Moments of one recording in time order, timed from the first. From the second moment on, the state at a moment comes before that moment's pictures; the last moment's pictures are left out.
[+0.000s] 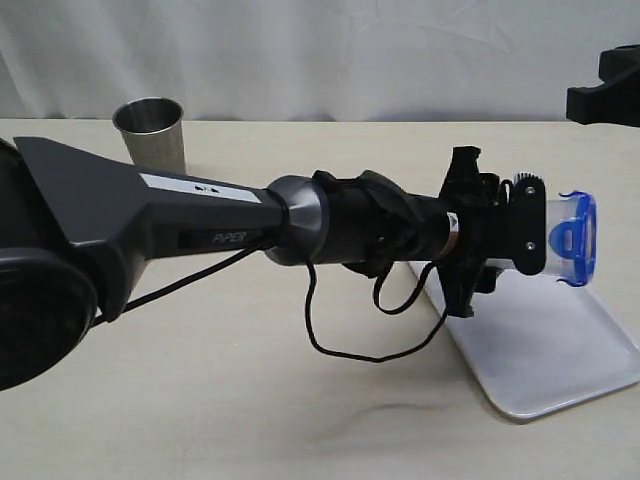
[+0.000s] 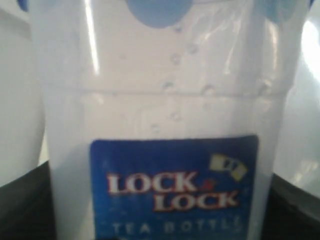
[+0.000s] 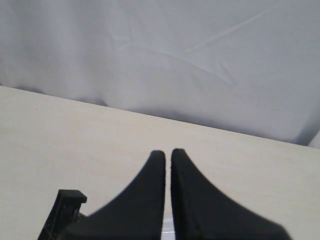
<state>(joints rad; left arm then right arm) -0.93 2.31 -1.67 1.74 -0.03 -0.78 0.14 1.09 -0.79 -0.29 0.11 0.17</state>
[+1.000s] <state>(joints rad) -0.71 2.44 -1.68 1.06 -0.88 -0.83 0.14 1.09 -0.79 -0.28 0.11 0.17</state>
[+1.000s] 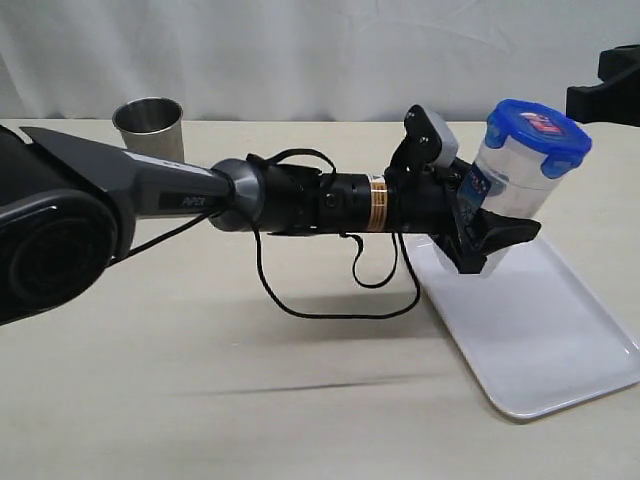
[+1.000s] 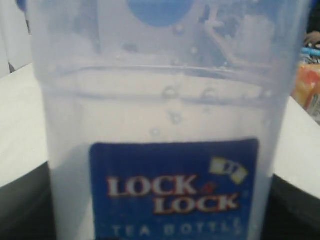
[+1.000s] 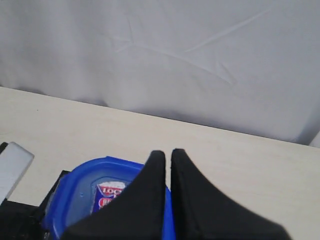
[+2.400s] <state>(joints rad) -0.78 2.73 -1.94 0.87 -0.96 -0.68 0.14 1.09 -0.79 -0.28 0.11 0.17</state>
